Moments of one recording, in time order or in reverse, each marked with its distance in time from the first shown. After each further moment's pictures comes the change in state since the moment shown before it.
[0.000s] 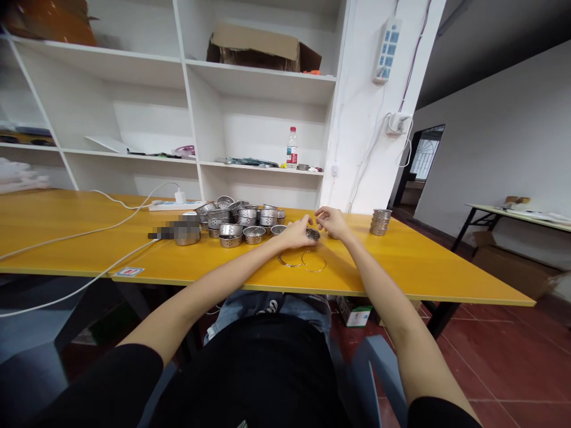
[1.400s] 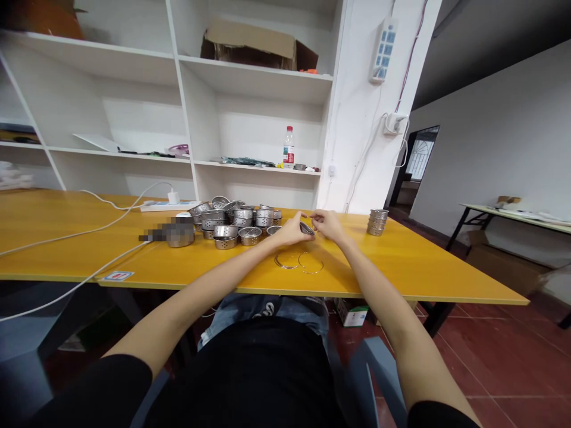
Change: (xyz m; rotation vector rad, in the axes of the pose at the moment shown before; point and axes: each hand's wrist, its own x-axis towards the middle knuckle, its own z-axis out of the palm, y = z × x) left_hand 0.006 -0.011 0.002 -0.417 0.078 -0.050; right_hand 0.006 0.022 0.008 0.030 0.029 -0.182
